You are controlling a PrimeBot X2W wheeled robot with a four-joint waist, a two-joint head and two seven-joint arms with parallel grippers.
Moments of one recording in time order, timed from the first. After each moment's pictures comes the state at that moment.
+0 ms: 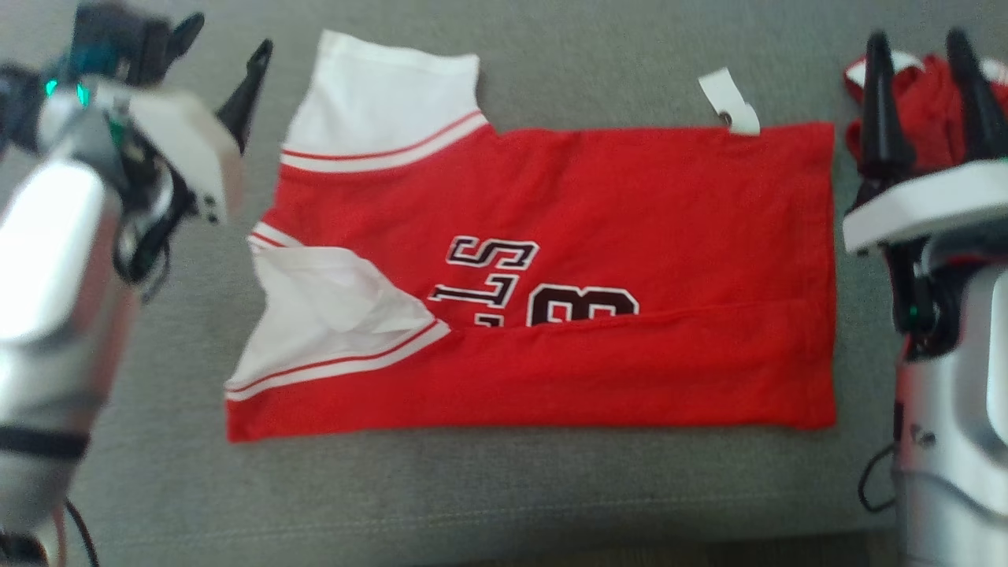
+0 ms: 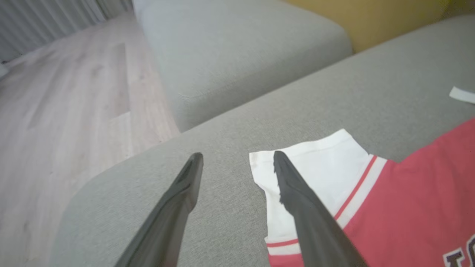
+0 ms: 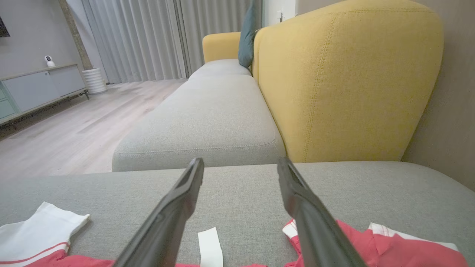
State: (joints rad) left arm -0.79 0.41 -0.48 0.48 -0.37 -0.11 0.09; right arm -0.45 -0.04 -0.13 0.09 0.10 0.13 0.13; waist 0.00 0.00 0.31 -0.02
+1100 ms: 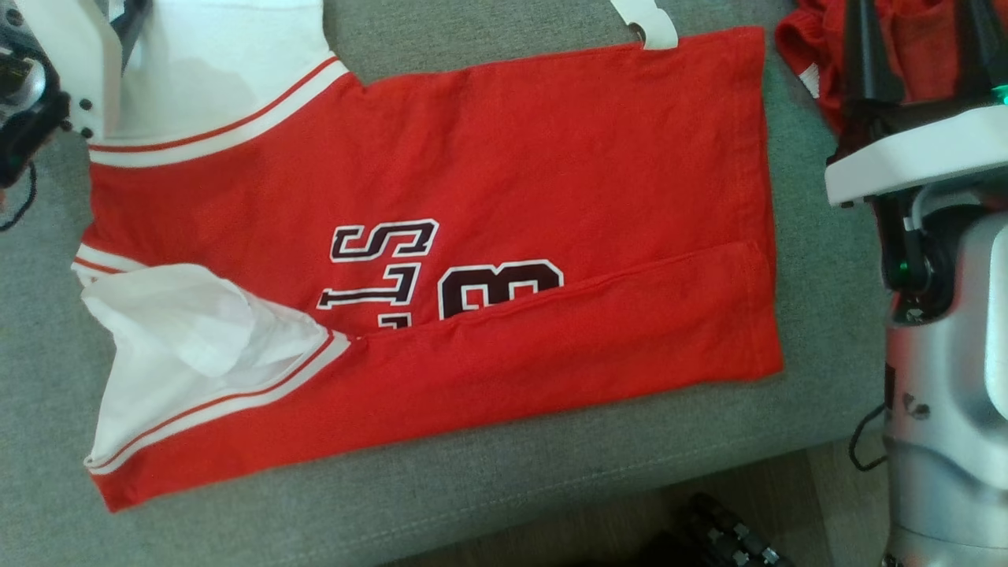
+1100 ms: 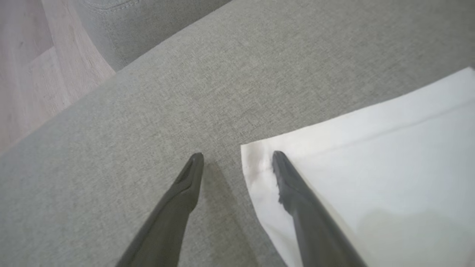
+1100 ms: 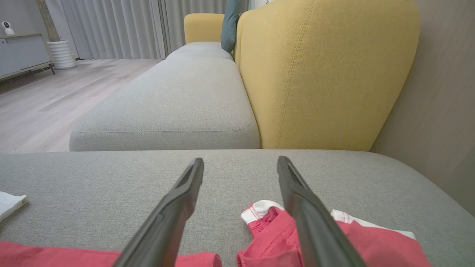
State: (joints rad) left arm -1.26 0.58 -1.06 0.86 -0.77 -0.13 0.22; right arm -0.56 -0.05 -0.03 0.01 0.11 0.13 0.14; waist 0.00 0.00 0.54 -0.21
